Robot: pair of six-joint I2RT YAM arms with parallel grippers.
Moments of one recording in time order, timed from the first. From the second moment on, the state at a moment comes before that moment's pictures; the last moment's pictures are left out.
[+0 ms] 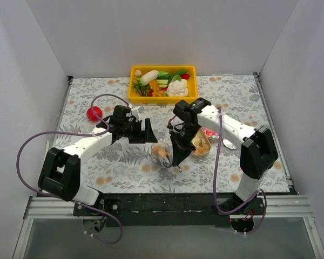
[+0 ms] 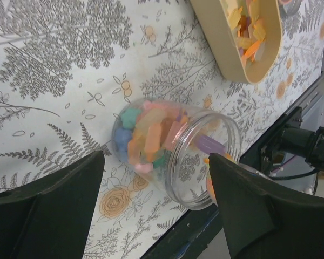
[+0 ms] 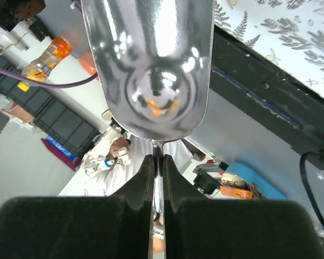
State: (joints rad) left arm -0.41 1.45 0.87 -0.29 0.54 -0.44; right arm 0.73 1.75 1.50 -1.36 -0.76 0.44
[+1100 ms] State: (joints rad) left arm -0.42 1.34 0.97 -0.27 0.31 -0.45; right arm 0.66 1.76 1.39 -1.35 -1.12 0.50
